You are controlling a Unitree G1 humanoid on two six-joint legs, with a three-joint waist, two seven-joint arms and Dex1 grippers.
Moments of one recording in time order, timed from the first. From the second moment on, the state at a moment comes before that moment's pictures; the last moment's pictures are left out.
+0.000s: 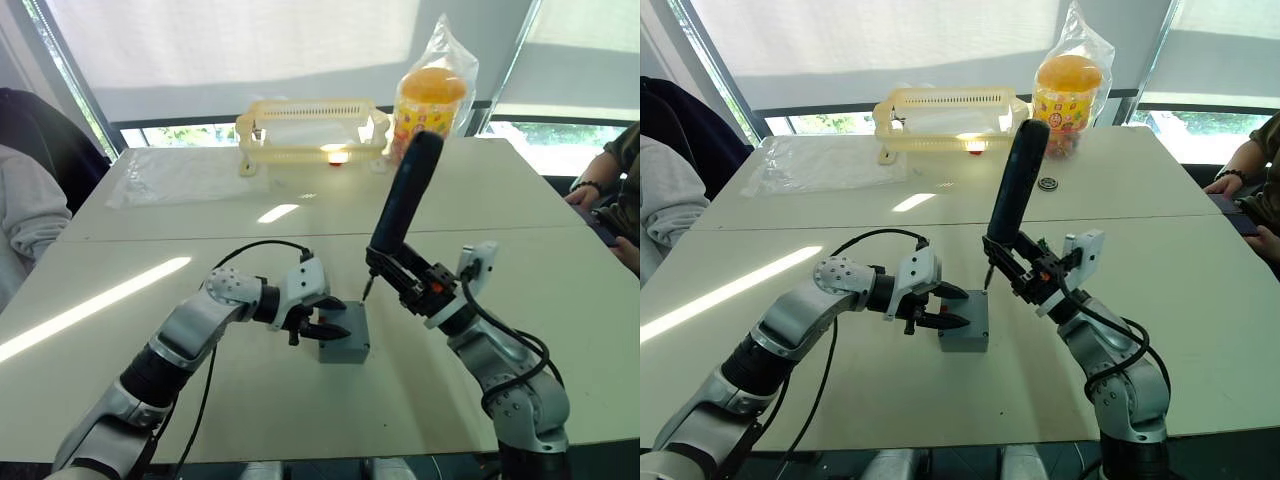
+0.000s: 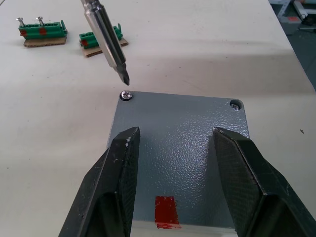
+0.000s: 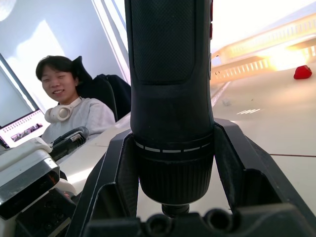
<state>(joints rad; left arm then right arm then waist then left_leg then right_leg) -0.60 0.53 -0.39 -0.17 -0.27 0.58 -1.07 -0.17 -0.20 -0.13 -0.46 0.59 0.49 0.50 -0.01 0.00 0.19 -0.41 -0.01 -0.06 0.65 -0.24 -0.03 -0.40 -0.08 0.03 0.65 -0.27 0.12</state>
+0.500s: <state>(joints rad) -0.61 0.53 -0.39 -0.18 -0.27 0.59 -1.07 -0.15 -0.22 -0.09 -0.44 0.56 0.42 0.50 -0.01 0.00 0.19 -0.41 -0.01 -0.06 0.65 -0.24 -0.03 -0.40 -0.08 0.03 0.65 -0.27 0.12</state>
